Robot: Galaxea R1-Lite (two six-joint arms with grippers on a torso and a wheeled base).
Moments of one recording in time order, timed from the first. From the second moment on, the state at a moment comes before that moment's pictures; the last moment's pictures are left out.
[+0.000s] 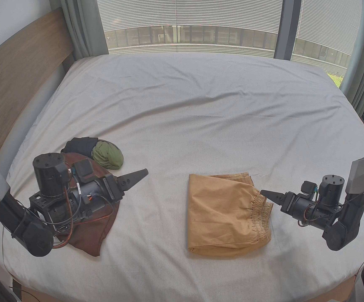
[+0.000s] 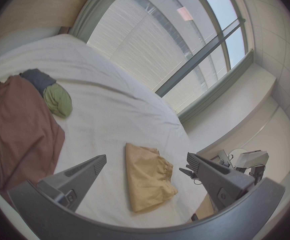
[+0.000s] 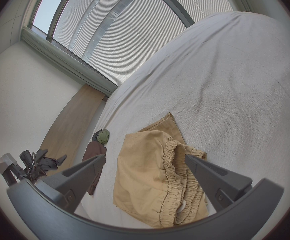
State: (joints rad) left arm -0.35 1.88 -0.47 -1.19 -0.30 -0.57; right arm 0.16 2.21 -0.35 -1.53 0.41 0.61
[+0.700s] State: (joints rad) left arm -0.19 1.96 -0.13 -1.54 -0.40 0.08; right arm 0.14 2.22 -0.29 -1.37 0.40 0.43
